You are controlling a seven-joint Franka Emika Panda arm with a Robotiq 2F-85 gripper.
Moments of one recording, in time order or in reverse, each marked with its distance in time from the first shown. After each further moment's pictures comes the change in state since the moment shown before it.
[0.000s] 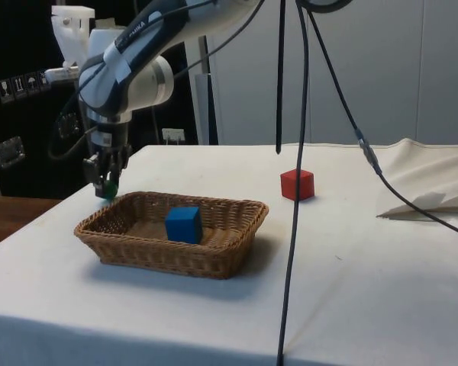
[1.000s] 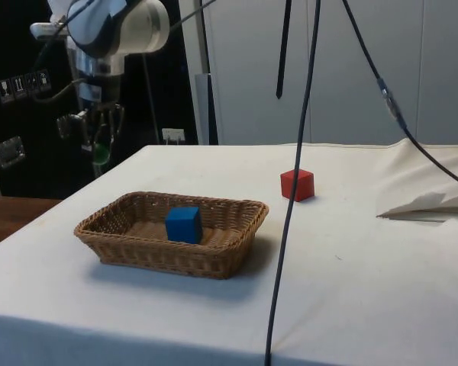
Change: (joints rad) arm 0.058 -0.236 -0.012 -0.151 -0.036 -0.107 0.048
